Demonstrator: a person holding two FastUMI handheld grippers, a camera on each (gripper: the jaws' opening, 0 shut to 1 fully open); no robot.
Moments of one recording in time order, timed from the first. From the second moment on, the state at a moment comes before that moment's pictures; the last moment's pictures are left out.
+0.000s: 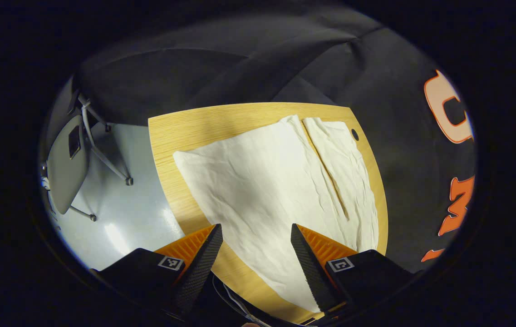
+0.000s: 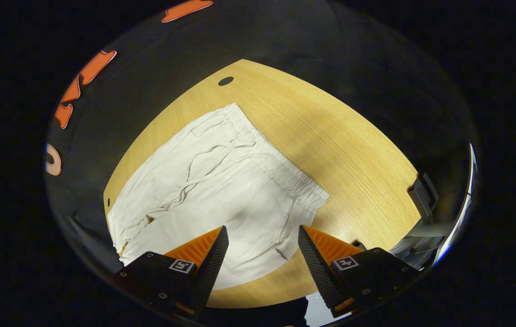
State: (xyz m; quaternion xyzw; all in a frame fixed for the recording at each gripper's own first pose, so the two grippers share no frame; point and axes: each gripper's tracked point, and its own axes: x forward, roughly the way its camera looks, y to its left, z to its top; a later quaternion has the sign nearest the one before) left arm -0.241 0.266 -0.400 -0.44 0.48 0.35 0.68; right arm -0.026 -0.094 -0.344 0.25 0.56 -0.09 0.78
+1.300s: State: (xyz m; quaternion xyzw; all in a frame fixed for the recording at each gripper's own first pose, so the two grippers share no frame) left arm -0.205 0.314 -0.461 -0.49 0.44 0.31 0.69; right arm -0.040 -0.102 -0.400 0.32 0.55 -0.16 0.75
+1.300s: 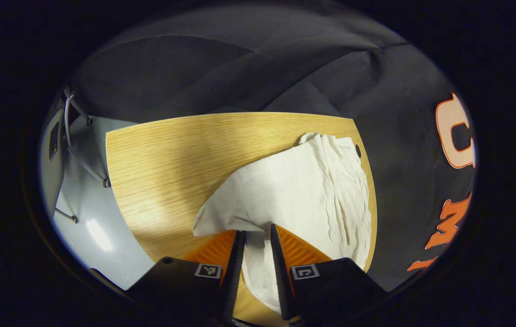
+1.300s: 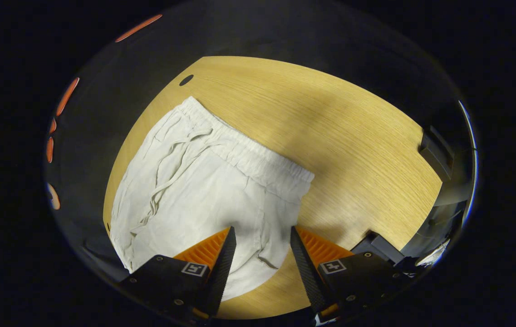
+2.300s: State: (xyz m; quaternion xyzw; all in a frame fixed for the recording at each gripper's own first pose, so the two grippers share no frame) left arm -0.140 0.320 -0.395 -0.47 0.37 0.21 0.78; right arm -0.003 -0.129 -0.352 0.45 0.42 -0.18 0.76
